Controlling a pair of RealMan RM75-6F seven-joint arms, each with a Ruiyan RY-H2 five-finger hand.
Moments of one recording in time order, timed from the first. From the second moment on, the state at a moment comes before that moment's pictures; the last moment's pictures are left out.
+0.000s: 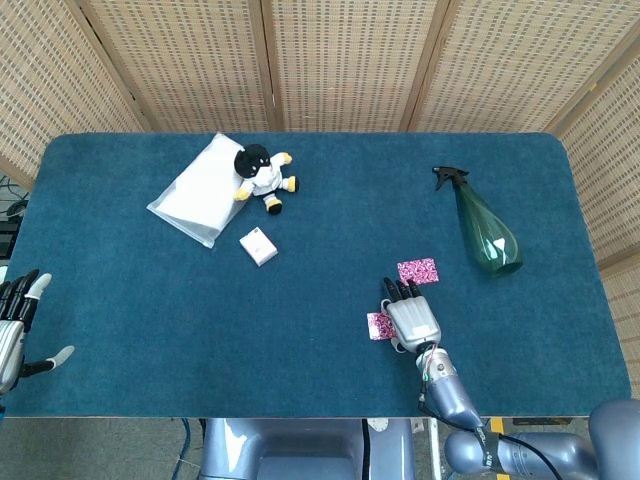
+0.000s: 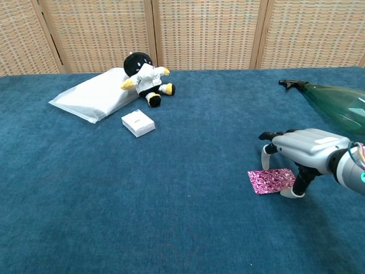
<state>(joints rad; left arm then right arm) -0.08 -1.12 -0.04 -1.60 1.49 1.48 -0.02 0.71 -1.61 0.05 -1.62 -0.77 1.12 -0.76</state>
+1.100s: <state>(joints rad) -0.08 -1.12 -0.04 -1.60 1.49 1.48 -0.02 0.71 -1.61 0.06 -1.63 -0.79 1.12 -0.78</state>
